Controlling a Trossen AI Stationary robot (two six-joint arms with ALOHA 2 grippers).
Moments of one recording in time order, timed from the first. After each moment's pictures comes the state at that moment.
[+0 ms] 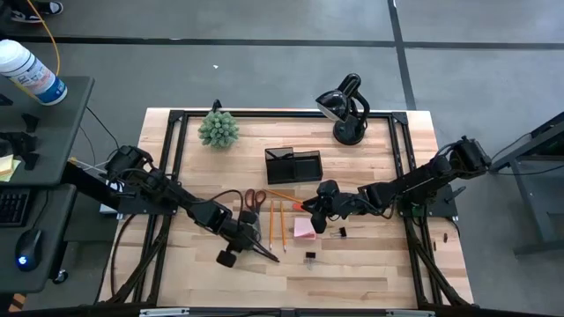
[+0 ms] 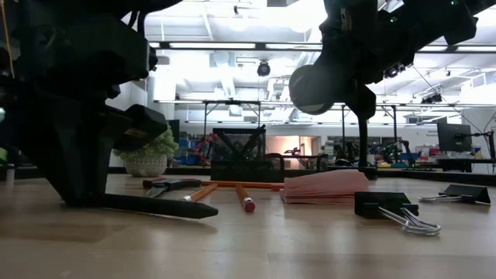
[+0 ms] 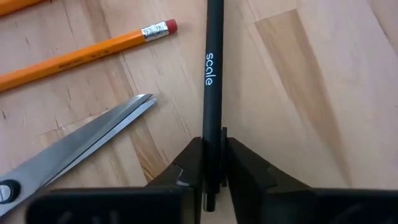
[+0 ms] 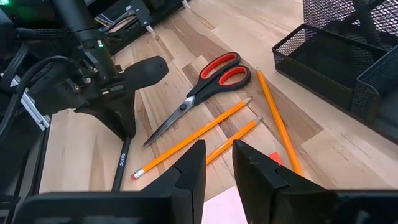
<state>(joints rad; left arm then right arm) -0.32 1.73 0.76 -0.12 0.05 -0.08 0.29 1.49 0.67 0.29 0.37 0.75</state>
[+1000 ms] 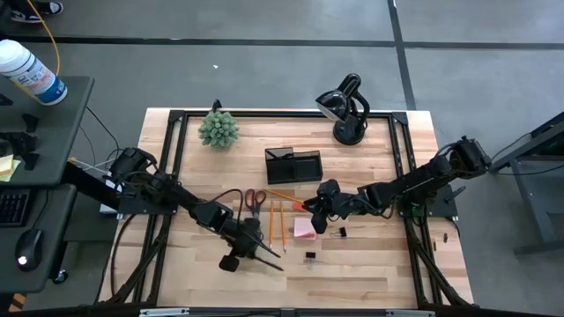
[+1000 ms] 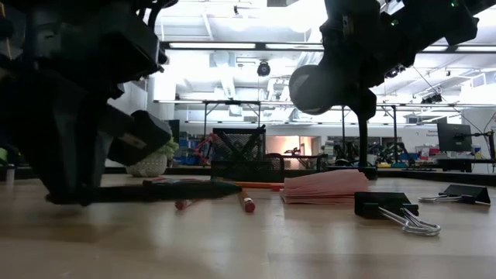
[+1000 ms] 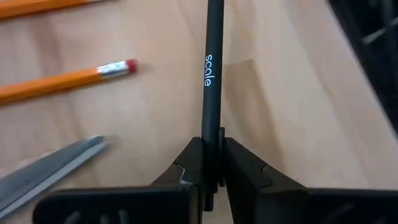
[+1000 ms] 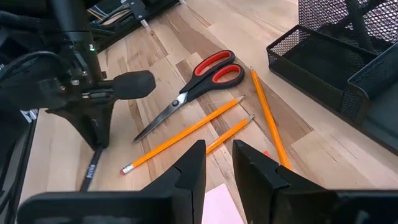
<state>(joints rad) -0.32 1.74 0.75 0.07 0.21 -0.19 0.29 1.49 0.67 0.26 0.38 0.71</state>
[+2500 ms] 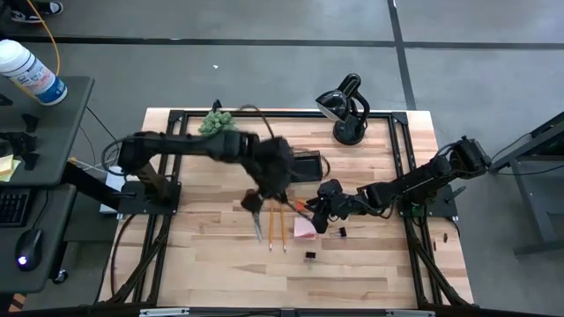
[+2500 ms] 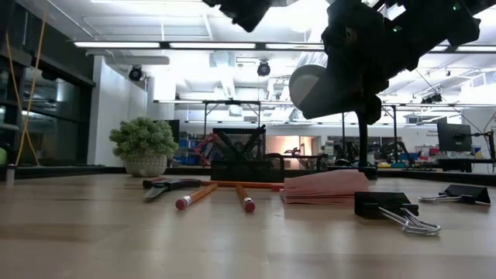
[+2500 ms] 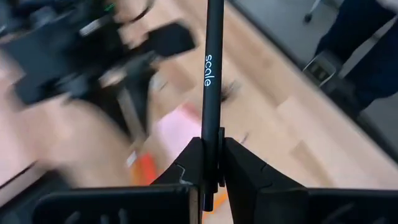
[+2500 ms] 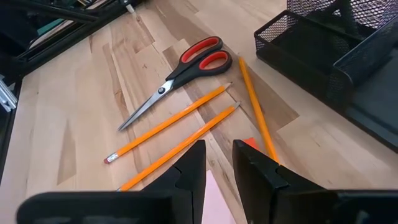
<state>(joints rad) 0.15 1.73 1.63 -0.88 0.45 0.53 0.29 1.49 0.67 0.20 0.39 0.72</state>
